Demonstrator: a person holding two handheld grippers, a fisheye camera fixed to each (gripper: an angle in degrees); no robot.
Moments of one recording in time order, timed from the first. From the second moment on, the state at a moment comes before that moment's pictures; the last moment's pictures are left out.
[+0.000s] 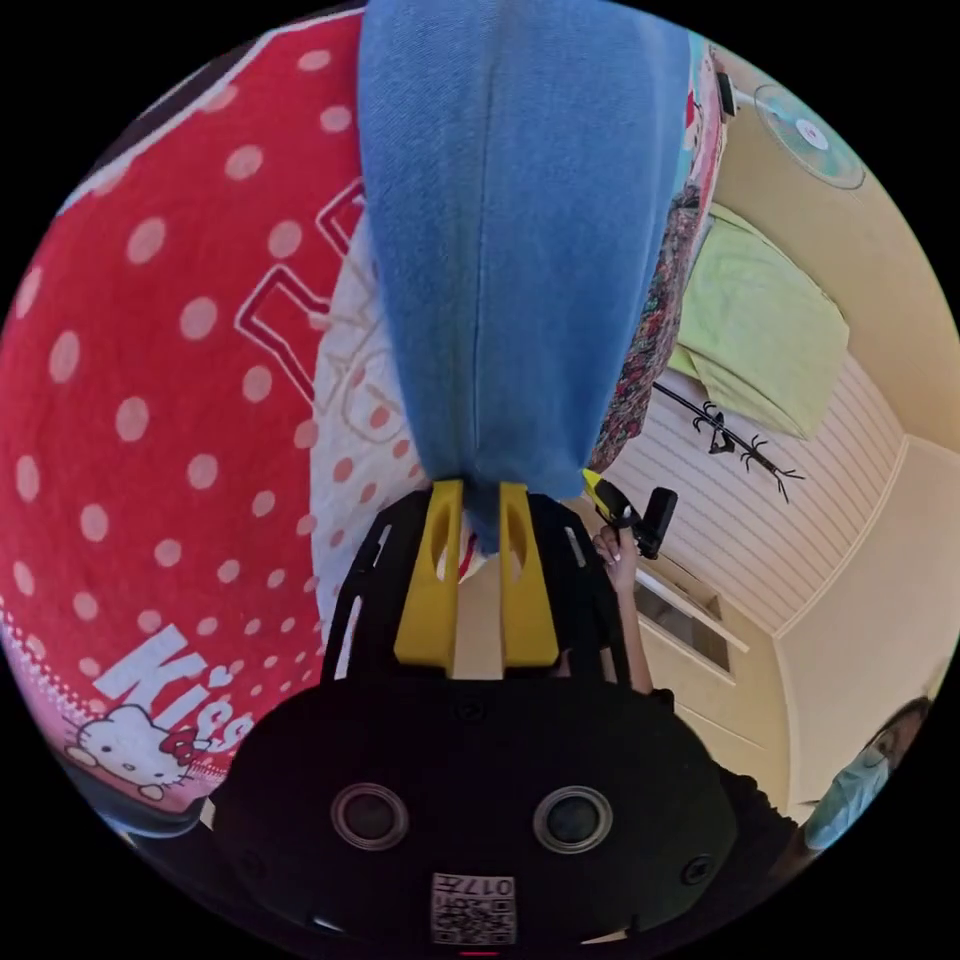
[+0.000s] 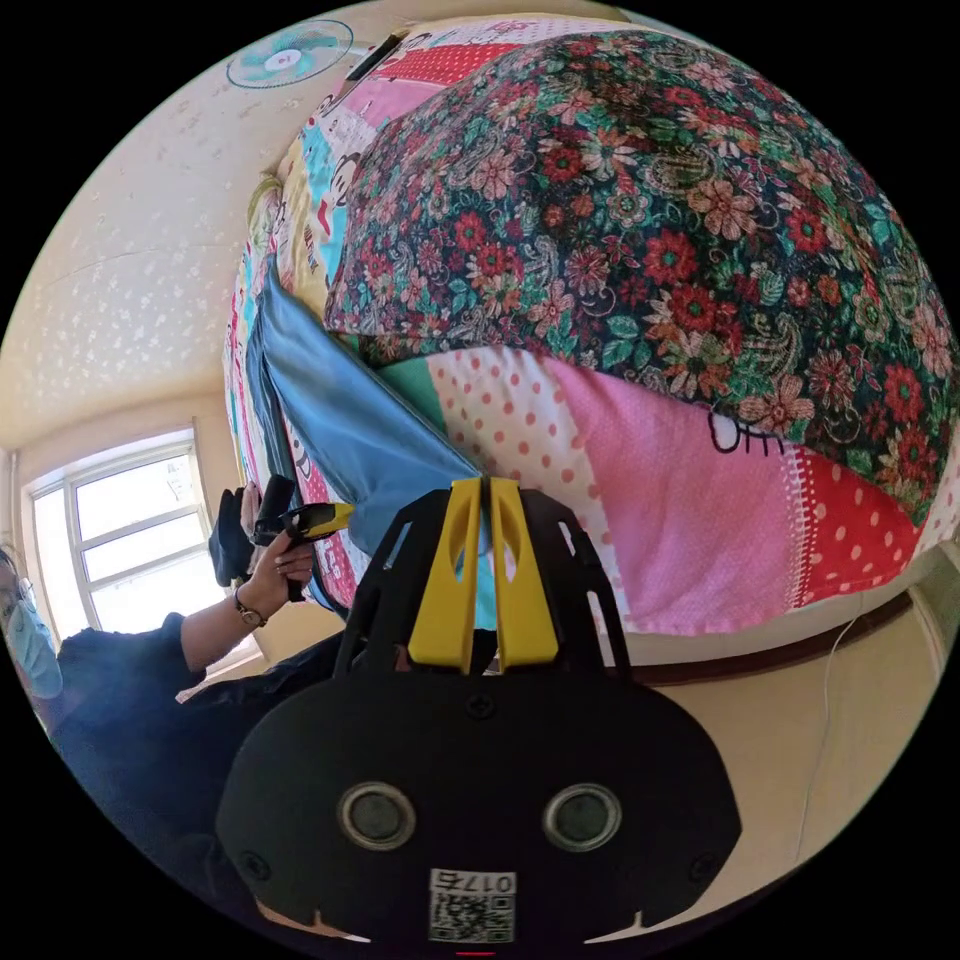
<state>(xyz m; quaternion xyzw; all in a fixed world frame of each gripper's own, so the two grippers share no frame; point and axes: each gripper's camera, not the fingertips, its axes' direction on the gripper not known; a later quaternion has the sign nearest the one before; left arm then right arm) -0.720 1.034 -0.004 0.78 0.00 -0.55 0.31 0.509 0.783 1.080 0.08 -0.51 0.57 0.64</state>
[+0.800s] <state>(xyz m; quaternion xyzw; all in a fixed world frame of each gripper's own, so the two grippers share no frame) -0.628 1.002 -0.012 0.84 -0.02 -0.42 0.36 0.453 0.687 0.908 0.10 -0.53 0.44 0.72</state>
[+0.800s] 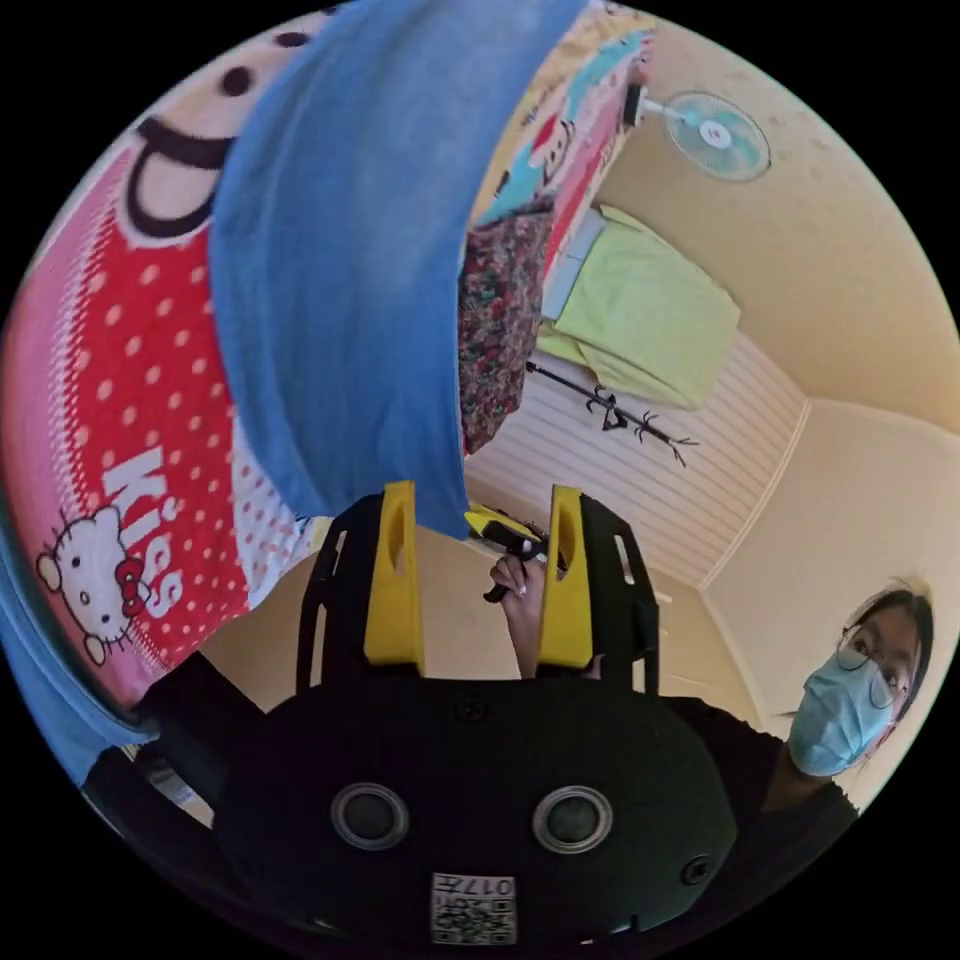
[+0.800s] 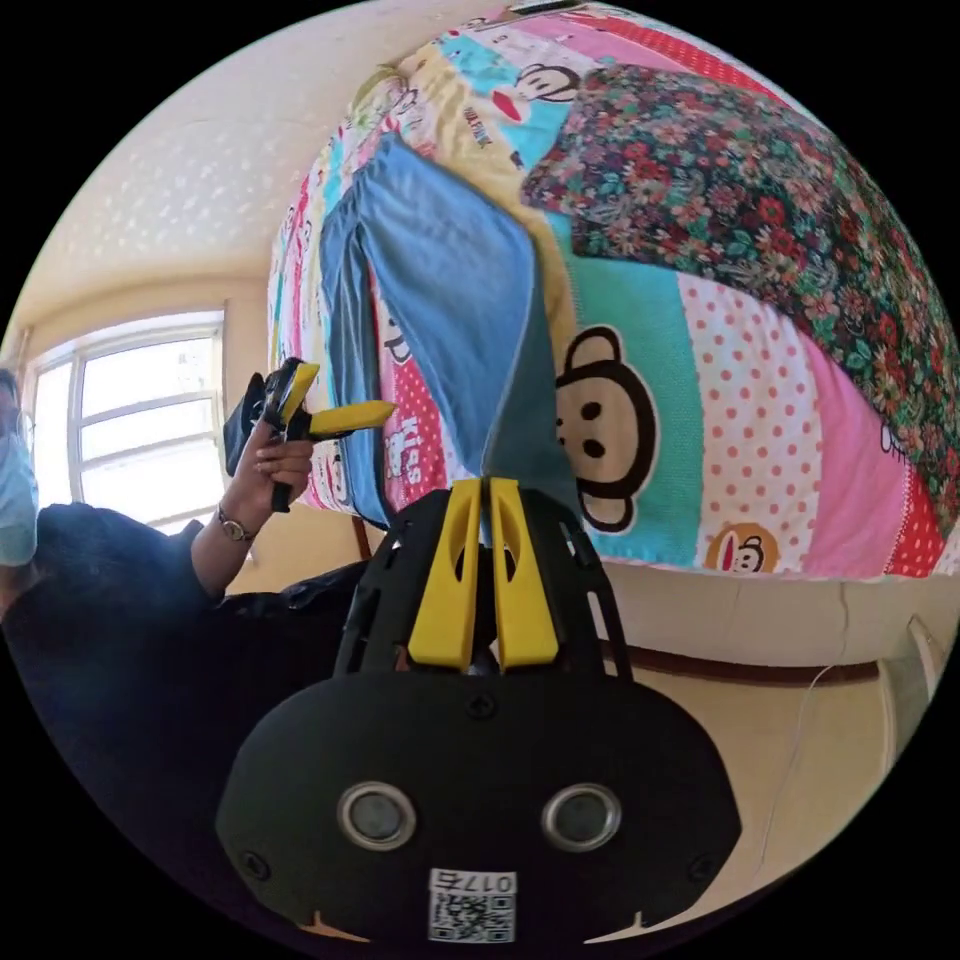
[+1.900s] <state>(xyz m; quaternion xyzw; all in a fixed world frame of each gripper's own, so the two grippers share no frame) -0.537 0.983 0.119 0.91 -0.07 -0.27 0.31 0.738 0.113 1.010 0.14 -0.37 0.46 0.80</state>
